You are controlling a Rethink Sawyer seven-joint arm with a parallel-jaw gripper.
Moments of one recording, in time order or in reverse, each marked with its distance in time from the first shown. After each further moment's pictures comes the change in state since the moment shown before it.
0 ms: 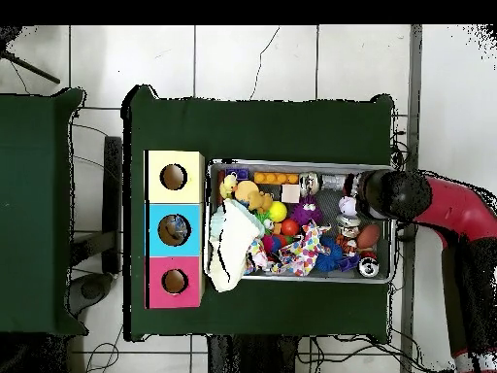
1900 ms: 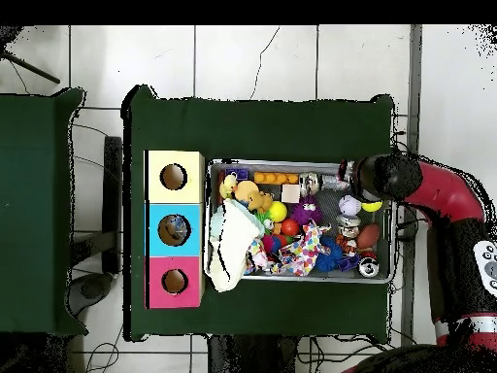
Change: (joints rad) arm 0.012 0.170 0.052 -0.194 -0.021 0.057 0.000
